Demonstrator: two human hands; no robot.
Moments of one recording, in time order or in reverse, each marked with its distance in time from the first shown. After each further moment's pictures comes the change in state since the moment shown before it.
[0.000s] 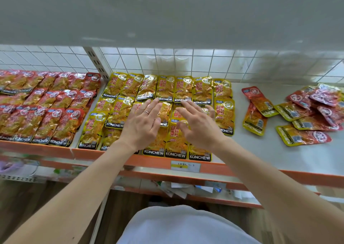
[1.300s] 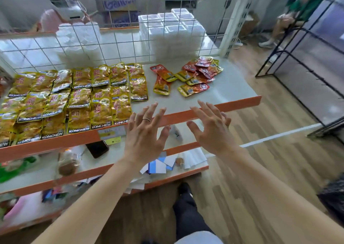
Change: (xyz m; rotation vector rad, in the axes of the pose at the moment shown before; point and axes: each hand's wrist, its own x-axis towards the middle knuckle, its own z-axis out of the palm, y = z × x) left_hand -0.116 0.227 0.033 -0.192 0.096 0.312; right_hand -0.280 0.053 -0.078 -0.126 0.288 0.542
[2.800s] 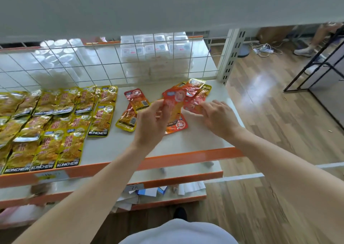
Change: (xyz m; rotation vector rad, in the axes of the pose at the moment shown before) left_hand 0.218 0.106 0.067 -0.571 0.466 -0.085; right_hand 0.229 0.202 -0.009 -0.088 0.132 -0.452
